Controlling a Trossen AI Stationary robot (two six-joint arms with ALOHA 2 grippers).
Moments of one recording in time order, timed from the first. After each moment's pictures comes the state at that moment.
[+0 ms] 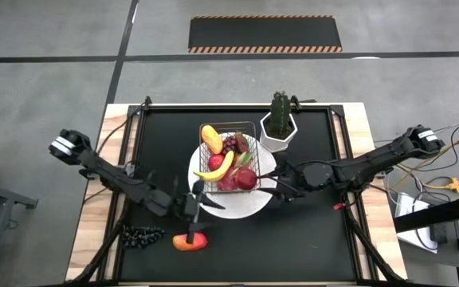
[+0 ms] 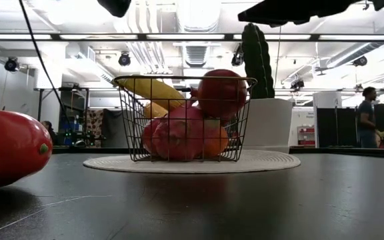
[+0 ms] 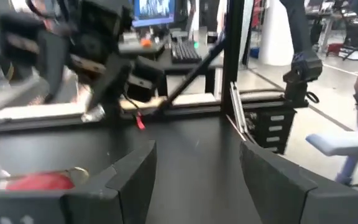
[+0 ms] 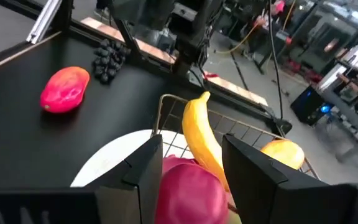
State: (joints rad) left arm -0.51 1.38 0.71 0.61 -0.38 -0.03; right arm 0.28 1.19 0.66 0.28 0.28 -0.36
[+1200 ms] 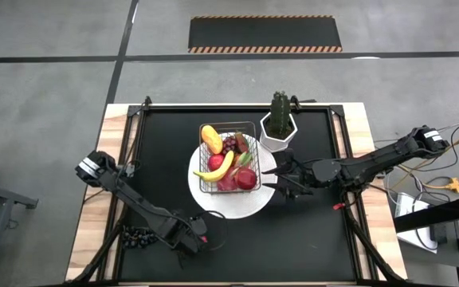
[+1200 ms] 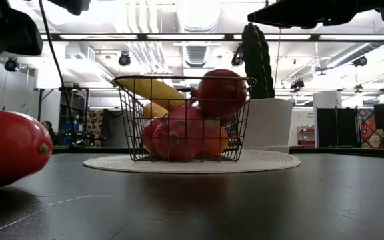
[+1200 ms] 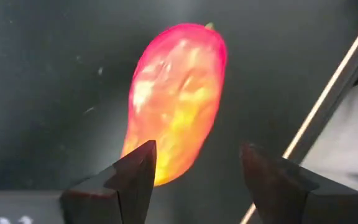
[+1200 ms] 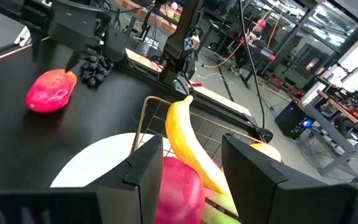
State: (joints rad) left arm -0.63 1.78 1.38 -0.96 0.09 -1.05; right arm 0.26 1.10 0.55 0.38 0.28 -0.43
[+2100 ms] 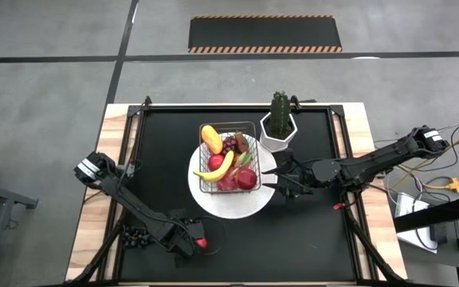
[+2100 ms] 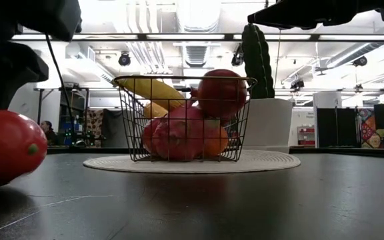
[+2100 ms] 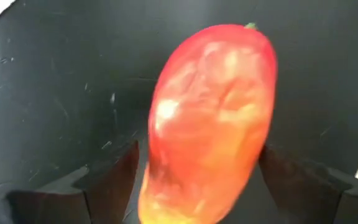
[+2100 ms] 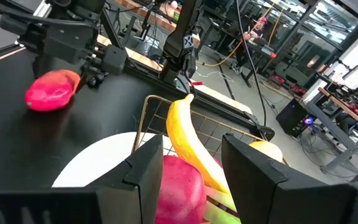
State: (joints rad) left arm -0.67 1.78 1.23 -0.81 -0.04 -0.91; right arm 0.26 1.10 0.55 0.37 0.28 -0.42
